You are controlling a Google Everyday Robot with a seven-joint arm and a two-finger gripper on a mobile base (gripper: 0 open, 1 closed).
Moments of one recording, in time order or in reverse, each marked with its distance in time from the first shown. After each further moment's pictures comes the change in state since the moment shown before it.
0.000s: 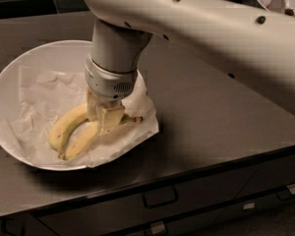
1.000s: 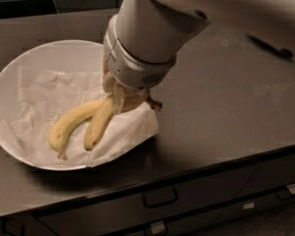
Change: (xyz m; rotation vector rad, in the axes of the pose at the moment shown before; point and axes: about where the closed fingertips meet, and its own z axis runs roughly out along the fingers) arm 0.003 0.025 -0.102 0.408 0.150 0.015
